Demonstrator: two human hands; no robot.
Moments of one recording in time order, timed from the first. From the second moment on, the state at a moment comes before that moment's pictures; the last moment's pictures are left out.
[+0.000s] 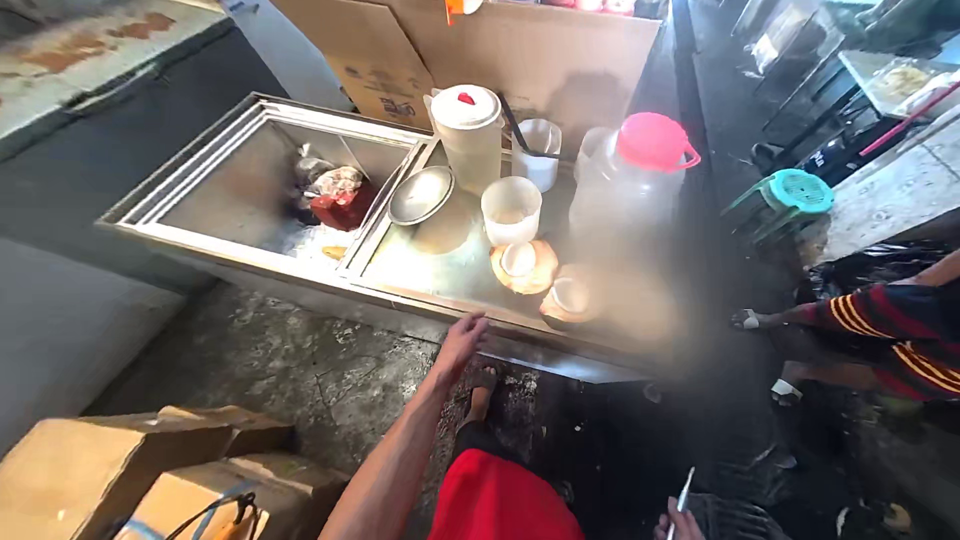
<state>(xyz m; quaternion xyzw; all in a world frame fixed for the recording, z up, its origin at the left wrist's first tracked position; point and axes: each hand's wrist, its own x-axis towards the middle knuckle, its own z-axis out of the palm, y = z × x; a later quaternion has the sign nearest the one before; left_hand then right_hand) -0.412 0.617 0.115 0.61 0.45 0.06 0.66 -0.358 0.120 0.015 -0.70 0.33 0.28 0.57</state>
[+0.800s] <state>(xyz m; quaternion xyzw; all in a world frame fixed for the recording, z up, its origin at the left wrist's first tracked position) -0.362 0.780 0.064 0.69 0.51 0.11 0.50 -0.297 0.584 0.141 -0.72 -0.14 0.52 0.44</state>
